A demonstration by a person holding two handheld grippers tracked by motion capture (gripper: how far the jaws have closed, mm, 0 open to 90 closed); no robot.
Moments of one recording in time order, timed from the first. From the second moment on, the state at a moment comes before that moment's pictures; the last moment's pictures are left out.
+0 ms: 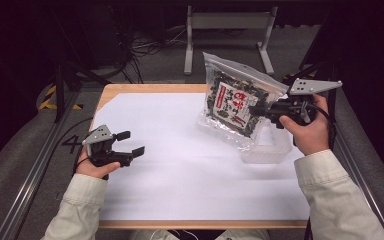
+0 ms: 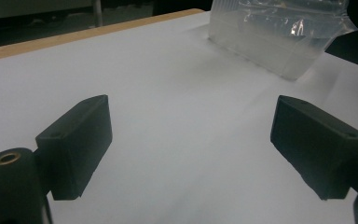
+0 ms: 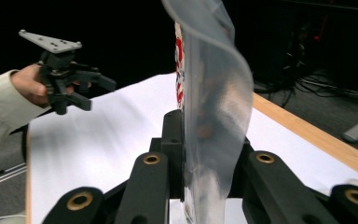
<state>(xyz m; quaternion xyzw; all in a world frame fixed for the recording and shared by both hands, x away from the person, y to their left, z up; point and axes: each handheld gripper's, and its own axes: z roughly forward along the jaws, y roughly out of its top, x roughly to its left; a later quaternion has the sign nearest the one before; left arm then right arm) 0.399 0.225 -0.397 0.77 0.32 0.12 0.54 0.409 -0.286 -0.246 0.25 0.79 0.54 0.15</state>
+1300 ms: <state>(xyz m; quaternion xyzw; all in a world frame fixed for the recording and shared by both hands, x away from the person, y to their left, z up) 0.404 0.231 -0.408 0.77 0.33 0.09 0.53 0.446 -0.351 -0.250 0.36 0.76 0.50 0.20</state>
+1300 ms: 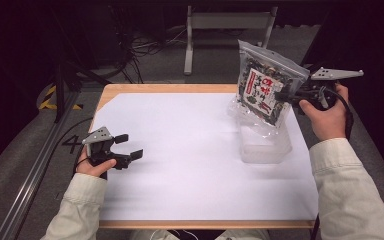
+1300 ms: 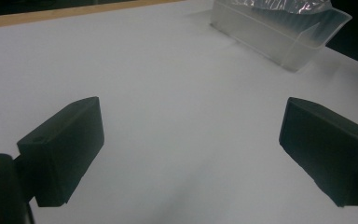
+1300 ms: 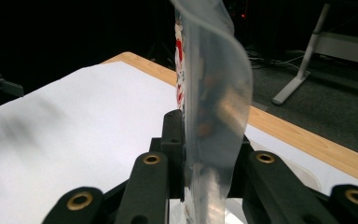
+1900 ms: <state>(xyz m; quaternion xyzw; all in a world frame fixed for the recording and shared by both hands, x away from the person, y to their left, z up) 0.403 0.229 -0.408 0.78 0.33 0.09 0.53 0.448 -0.363 -0.265 0.39 0.76 0.48 0.20</state>
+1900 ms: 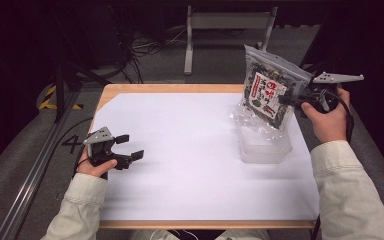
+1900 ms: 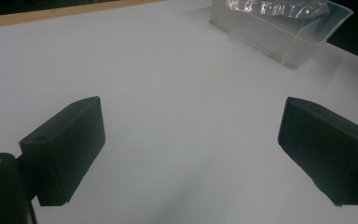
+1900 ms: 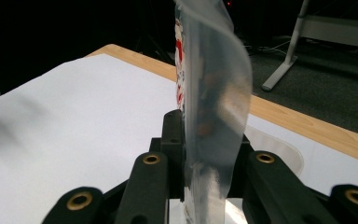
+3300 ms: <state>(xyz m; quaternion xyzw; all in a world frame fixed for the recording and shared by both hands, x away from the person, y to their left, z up) 0.403 0.227 -0.408 0.78 0.33 0.09 0.53 0.442 -0.374 -0.296 0.42 0.76 0.46 0.20</state>
